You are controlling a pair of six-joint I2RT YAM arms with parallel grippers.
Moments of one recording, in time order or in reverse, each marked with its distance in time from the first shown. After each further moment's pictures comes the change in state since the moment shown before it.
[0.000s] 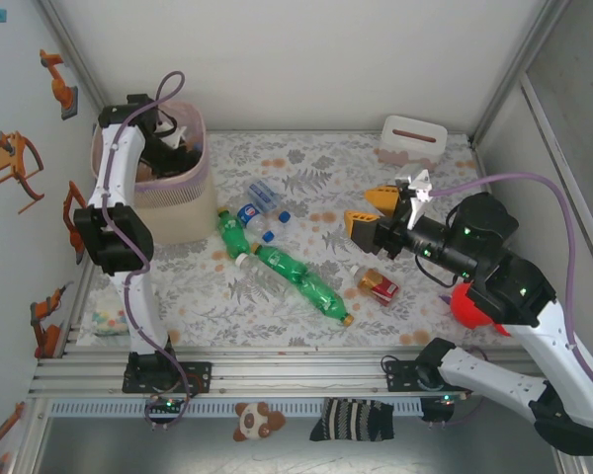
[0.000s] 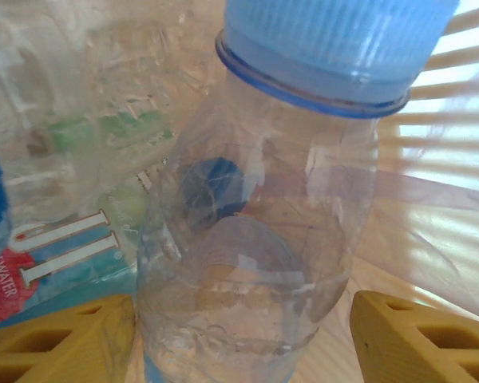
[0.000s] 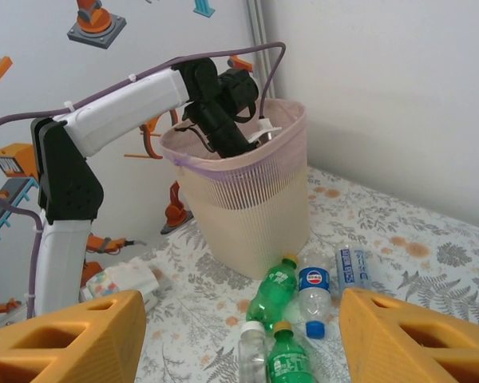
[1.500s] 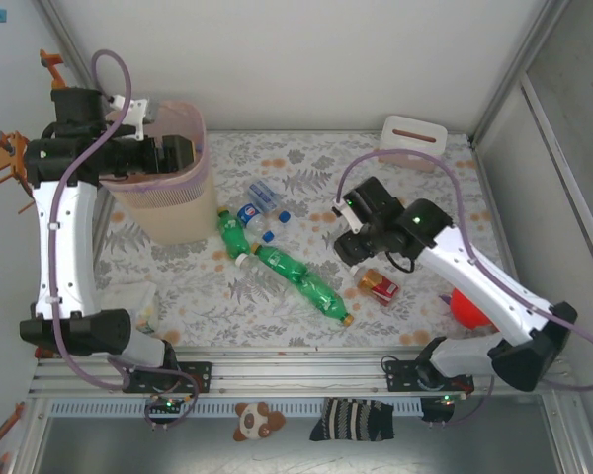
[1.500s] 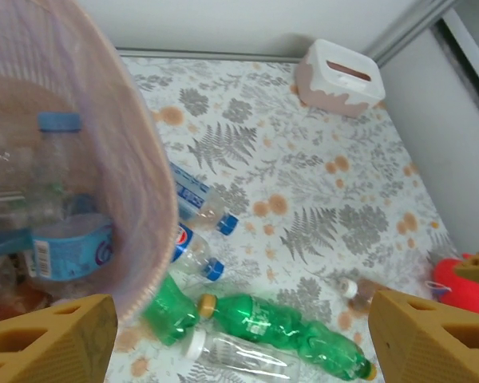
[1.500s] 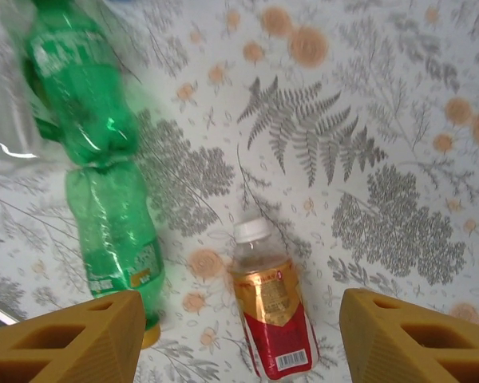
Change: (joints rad) left arm -0.002 -0.706 -0.340 0.225 0.203 -0.103; right arm -0.003 0.515 0.087 -0.607 0.355 -0.141
